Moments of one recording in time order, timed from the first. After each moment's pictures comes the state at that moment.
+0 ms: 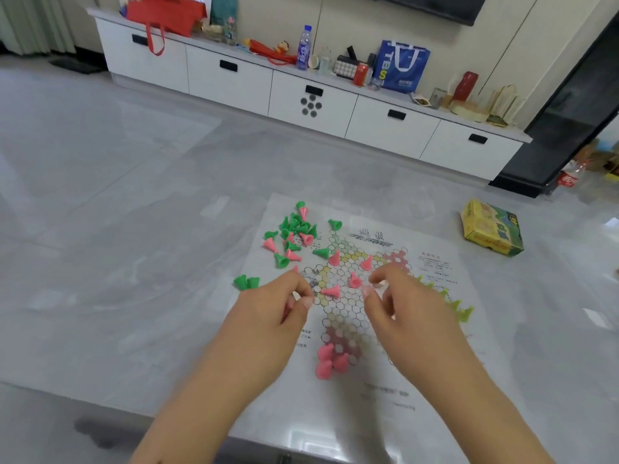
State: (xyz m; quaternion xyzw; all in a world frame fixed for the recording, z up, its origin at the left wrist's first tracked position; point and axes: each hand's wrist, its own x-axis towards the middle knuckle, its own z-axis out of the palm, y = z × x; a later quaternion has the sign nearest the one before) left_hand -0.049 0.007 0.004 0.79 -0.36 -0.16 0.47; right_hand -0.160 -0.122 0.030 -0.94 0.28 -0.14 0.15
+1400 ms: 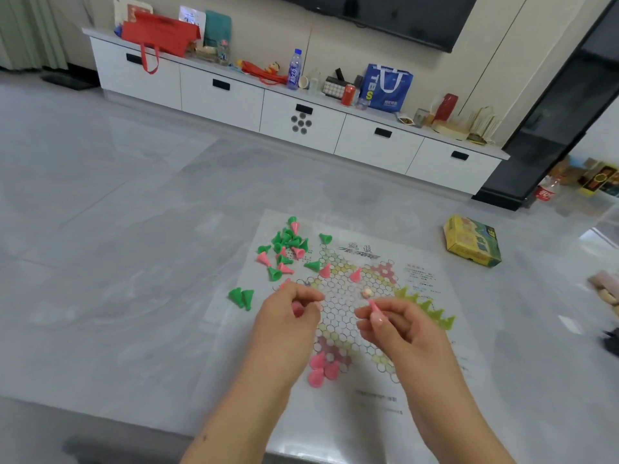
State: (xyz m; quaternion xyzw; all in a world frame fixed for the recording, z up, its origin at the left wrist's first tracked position) left_hand -0.069 -0.024 0.003 0.71 -0.15 -0.24 0.65; right_hand -0.180 -0.110 0.014 -0.67 0.32 -0.30 0.60
